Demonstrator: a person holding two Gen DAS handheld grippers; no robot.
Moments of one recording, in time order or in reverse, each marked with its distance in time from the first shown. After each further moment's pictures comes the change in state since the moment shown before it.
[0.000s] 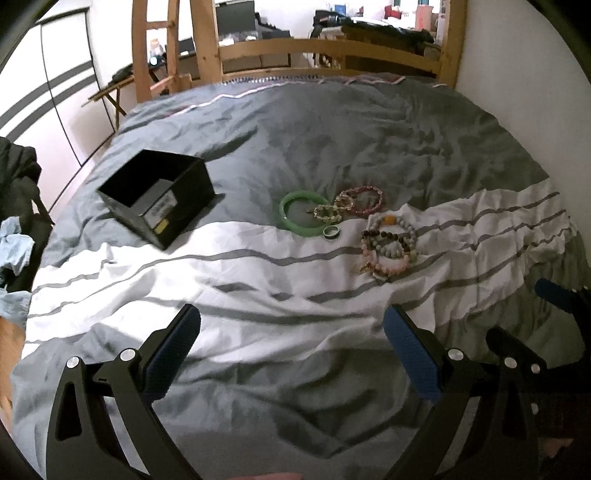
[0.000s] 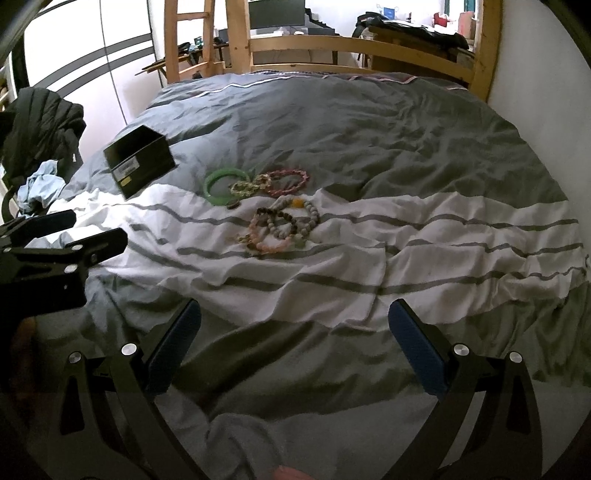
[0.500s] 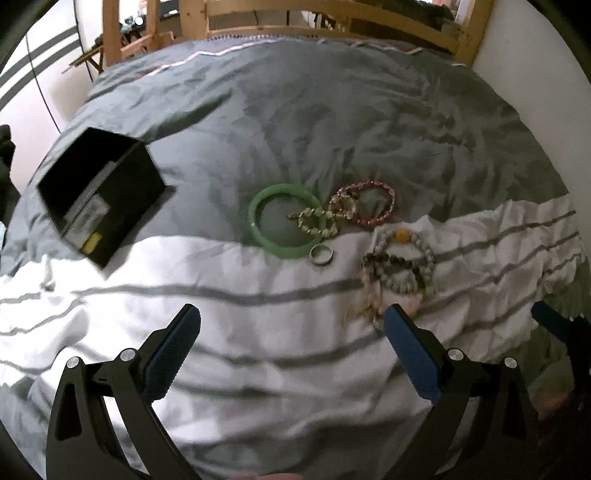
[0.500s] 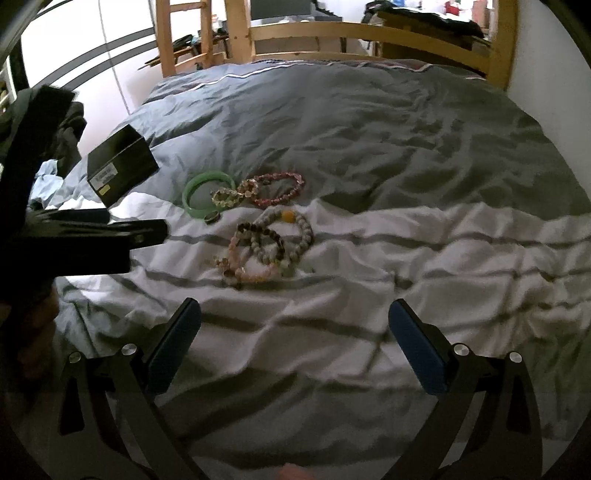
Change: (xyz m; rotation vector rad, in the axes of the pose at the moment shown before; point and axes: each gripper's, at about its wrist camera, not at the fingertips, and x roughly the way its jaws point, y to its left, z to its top) left arm 0.093 -0.017 0.059 -0.036 0.172 -0.053; right arm 0.059 -0.019 0.037 -0.020 0.048 0.063
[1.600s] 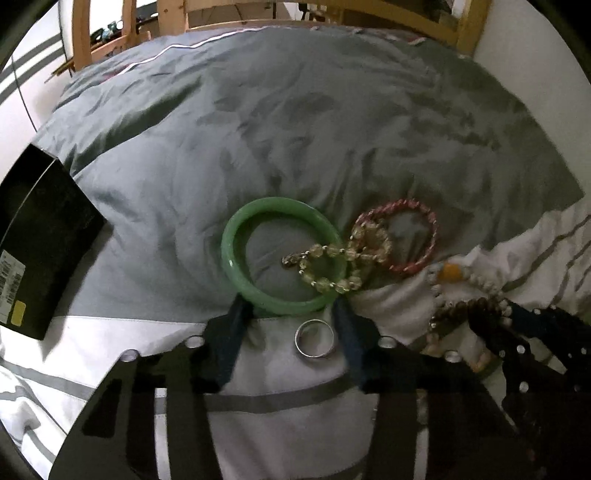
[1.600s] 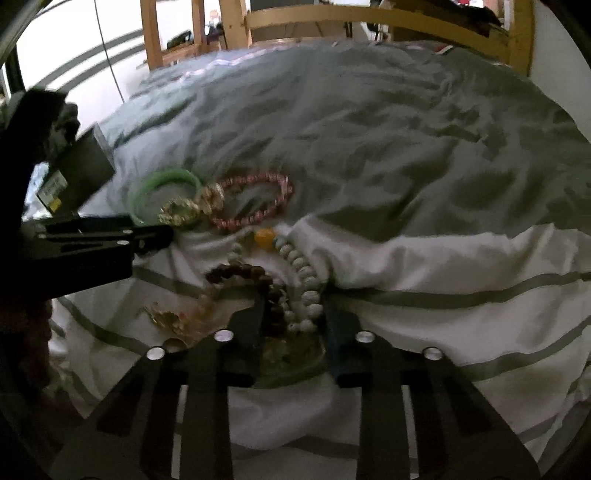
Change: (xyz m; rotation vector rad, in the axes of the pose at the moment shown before) left arm 0.067 -0.002 0.039 0.028 -0.039 -0.054; right arm 0.096 -0.018 0.037 0.024 -0.020 0.038
